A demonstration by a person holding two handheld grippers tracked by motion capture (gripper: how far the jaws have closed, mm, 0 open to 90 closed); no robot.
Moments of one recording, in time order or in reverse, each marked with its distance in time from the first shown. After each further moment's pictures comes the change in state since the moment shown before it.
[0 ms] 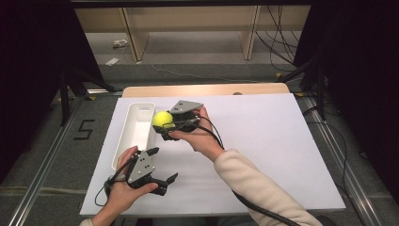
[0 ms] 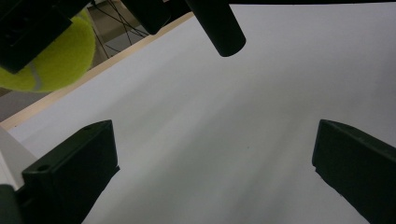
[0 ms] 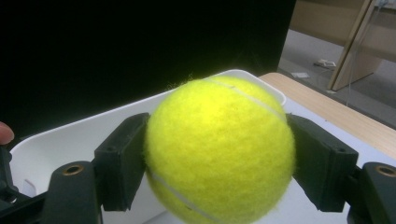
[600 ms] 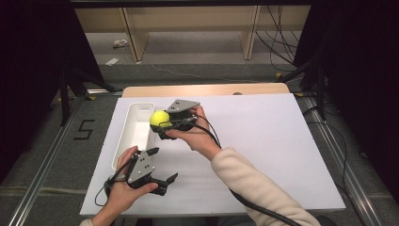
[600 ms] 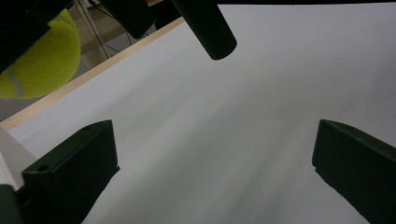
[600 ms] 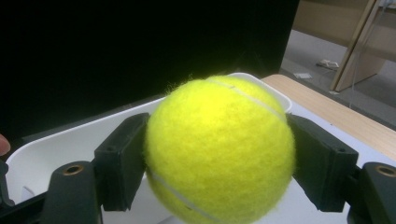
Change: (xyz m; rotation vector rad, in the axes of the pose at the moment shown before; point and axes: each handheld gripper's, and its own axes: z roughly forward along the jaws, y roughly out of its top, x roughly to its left) left arm 0.000 0.000 0.000 0.000 0.000 0.002; right arm 0.002 0.004 0.008 0.001 0.005 -0.004
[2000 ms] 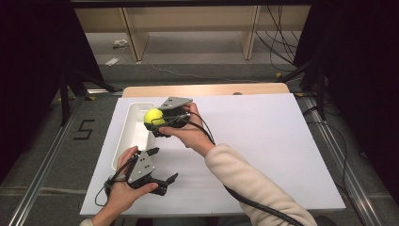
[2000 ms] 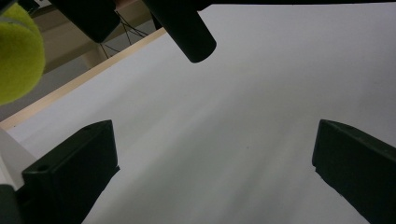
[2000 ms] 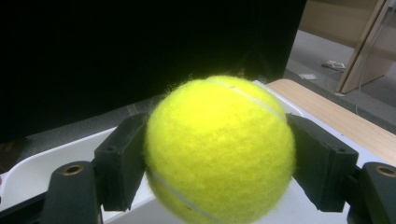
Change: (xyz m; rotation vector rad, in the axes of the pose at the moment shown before) left arm -0.001 0.000 0.000 0.000 -0.003 -0.006; right arm 0.004 0.012 0.015 0.009 0.016 -0.008
